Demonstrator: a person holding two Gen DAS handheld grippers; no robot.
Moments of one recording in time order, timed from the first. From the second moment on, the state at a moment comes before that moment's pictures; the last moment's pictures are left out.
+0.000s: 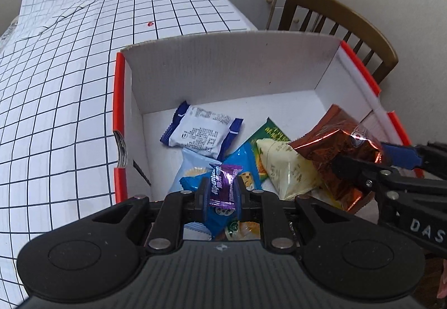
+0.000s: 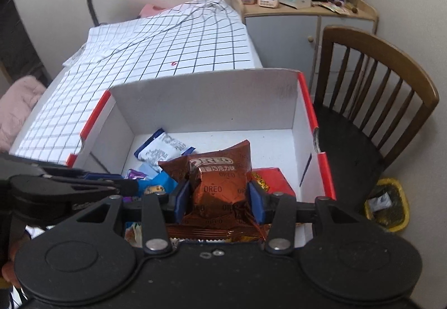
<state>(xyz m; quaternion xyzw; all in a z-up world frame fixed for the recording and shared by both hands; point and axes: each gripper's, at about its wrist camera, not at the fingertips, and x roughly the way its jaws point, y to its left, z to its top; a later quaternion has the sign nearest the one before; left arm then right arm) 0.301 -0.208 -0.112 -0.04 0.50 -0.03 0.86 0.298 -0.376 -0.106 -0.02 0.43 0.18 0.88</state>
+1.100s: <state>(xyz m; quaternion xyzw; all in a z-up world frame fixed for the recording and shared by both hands) 0.233 -0.184 -0.050 -0.06 0.41 -0.06 0.91 0.248 -0.380 -0.059 0.03 0.38 0.21 0.90</state>
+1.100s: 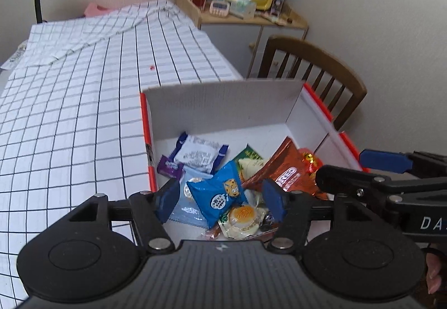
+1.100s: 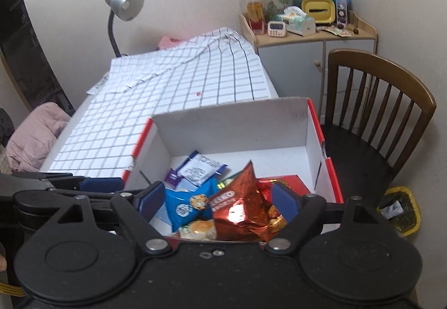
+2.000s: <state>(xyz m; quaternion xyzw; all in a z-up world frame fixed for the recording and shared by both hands) 0.154 -0.166 0.006 -0.08 0.35 -0.08 0.93 0.151 -0.390 -0.019 0.05 0.25 0.20 0.95</state>
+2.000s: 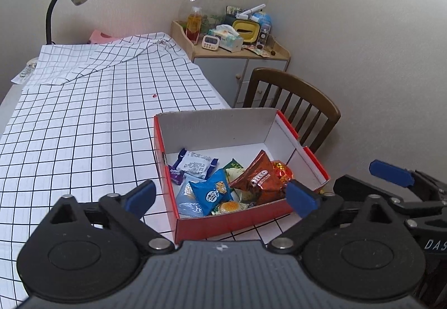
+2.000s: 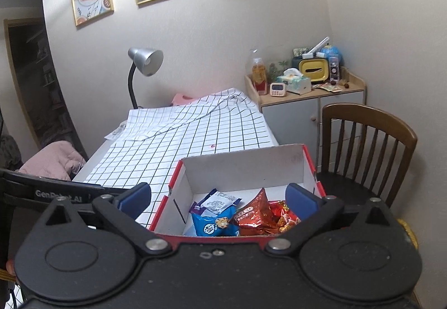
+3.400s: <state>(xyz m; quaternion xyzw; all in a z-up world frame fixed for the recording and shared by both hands) 0.140 -0.190 0.018 -0.07 0.35 -0.04 0.93 0.138 -0.405 -0.013 0.05 0.26 0.17 0.95</state>
